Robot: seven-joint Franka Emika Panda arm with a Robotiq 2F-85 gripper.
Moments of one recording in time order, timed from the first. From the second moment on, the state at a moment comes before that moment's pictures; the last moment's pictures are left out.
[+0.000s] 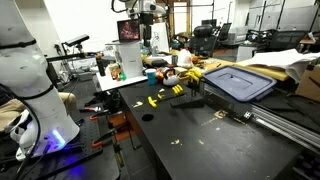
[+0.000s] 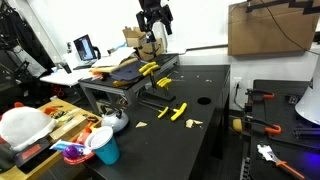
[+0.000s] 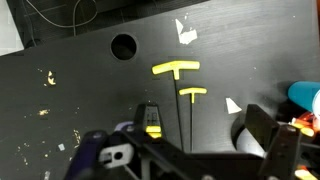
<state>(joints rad) 0.07 -0.02 0.08 -1.92 0.02 1.78 0.39</state>
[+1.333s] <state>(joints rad) 0.06 0.01 0.06 -1.89 0.09 1.75 0.34</state>
